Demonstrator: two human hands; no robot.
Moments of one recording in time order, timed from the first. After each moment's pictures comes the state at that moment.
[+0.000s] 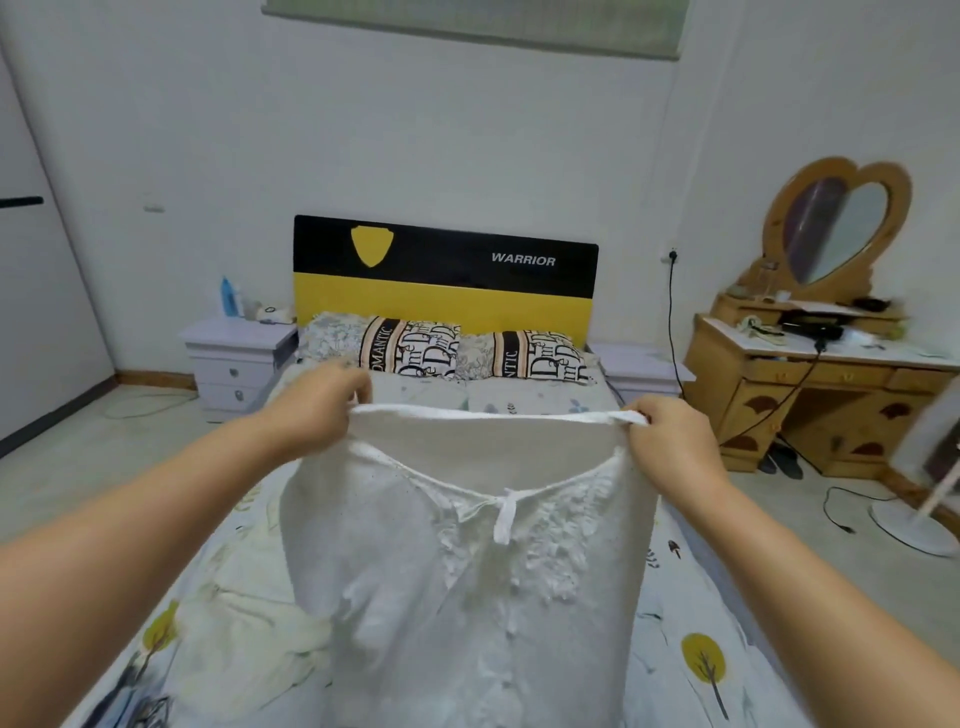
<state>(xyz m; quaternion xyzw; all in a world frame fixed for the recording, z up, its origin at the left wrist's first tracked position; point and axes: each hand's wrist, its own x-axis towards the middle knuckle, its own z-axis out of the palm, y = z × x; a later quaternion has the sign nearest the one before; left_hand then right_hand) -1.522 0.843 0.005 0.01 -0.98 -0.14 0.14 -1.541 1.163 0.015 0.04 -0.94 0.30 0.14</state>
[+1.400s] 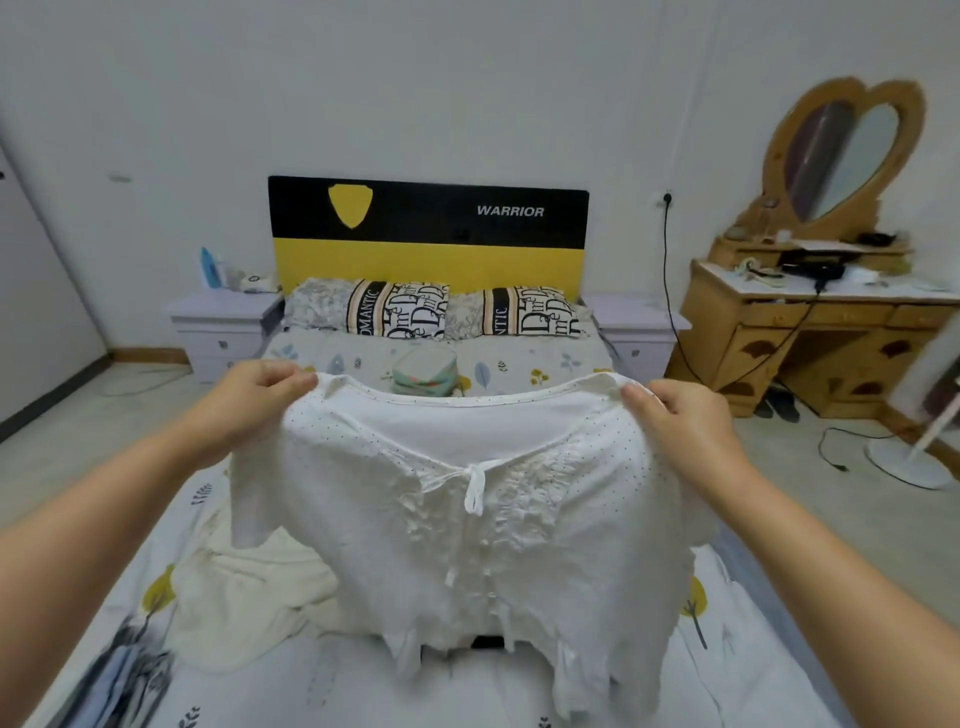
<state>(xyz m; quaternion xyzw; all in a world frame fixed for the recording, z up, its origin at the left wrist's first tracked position) -1.508 0.848 -0.029 0.08 -0.89 -0.43 0.13 -1.548 1.234 -0.028 0.09 -0.91 0.37 0.18</state>
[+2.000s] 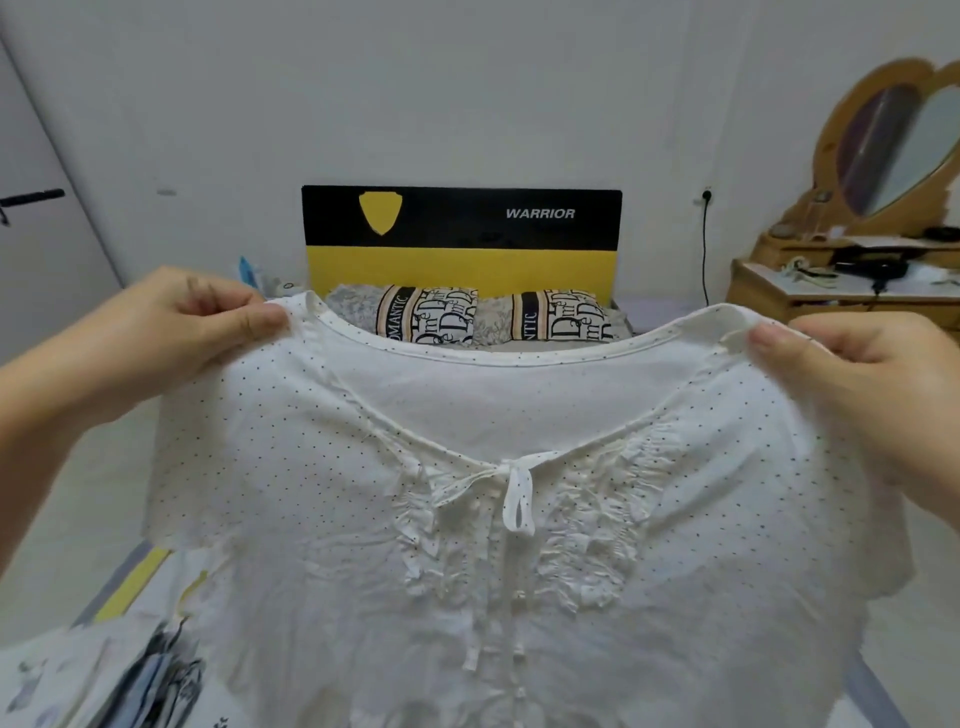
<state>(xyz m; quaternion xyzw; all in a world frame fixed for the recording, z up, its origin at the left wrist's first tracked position) -1.466 0.845 0.071 -0.01 -0.90 -0.39 0.20 -1.509 1.254 0.064 0.15 -0.87 0.44 0.17</state>
